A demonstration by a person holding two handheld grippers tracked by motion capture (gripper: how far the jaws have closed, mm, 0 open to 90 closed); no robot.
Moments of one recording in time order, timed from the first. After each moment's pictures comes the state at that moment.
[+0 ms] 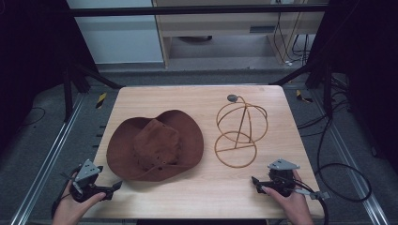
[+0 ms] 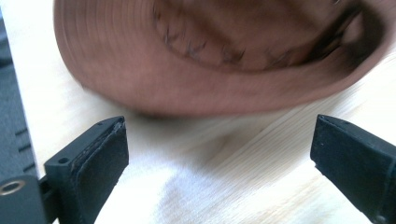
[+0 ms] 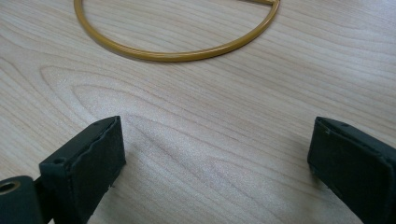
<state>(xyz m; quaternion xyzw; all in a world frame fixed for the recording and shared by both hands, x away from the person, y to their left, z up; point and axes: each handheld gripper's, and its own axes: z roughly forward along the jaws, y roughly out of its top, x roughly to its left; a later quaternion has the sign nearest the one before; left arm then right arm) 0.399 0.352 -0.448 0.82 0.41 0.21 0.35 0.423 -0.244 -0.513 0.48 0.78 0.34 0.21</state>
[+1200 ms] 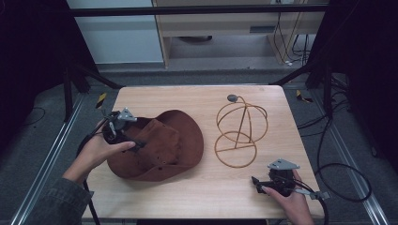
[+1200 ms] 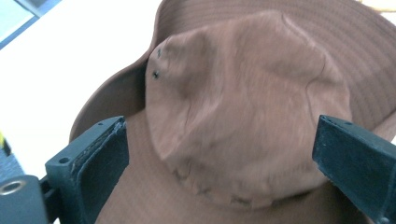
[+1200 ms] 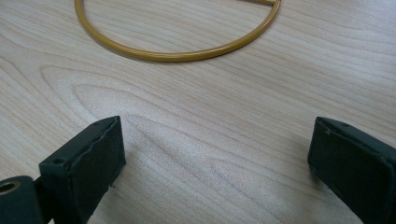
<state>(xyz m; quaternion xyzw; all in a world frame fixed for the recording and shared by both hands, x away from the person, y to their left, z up) 0.528 0.253 -0.358 0.89 0.32 0.18 0.25 0.424 -0.244 -0.513 0.48 0.78 0.34 0.21</state>
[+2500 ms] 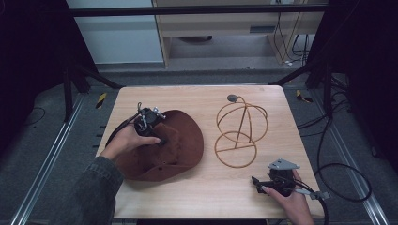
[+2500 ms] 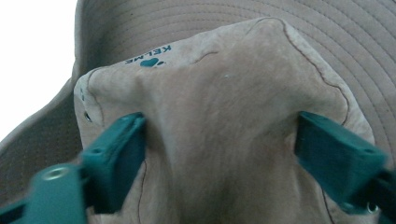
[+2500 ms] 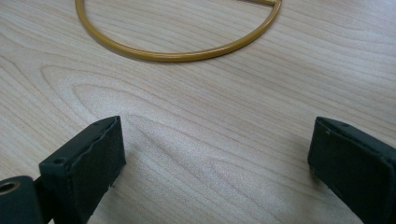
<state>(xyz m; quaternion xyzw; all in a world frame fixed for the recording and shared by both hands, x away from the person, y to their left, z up) 0.578 0.198 -0.396 0.93 0.32 0.10 0.18 0.424 -0.244 -0.513 0.47 0.79 0.34 0.21</state>
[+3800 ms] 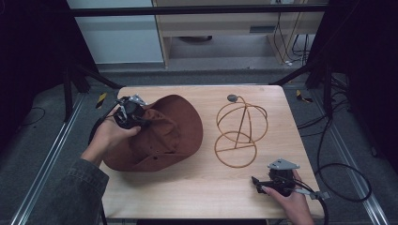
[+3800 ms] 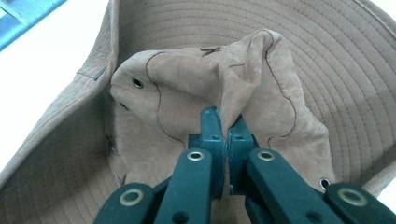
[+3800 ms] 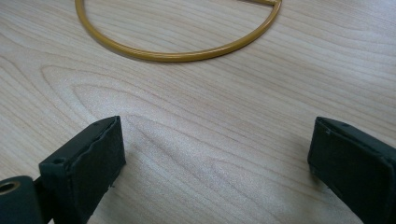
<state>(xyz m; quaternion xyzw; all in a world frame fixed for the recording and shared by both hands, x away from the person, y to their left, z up) 0.556 0.233 -0.329 0.89 0.33 0.14 0.26 0.424 -0.244 -0.513 0.47 0.79 0.34 0.21</state>
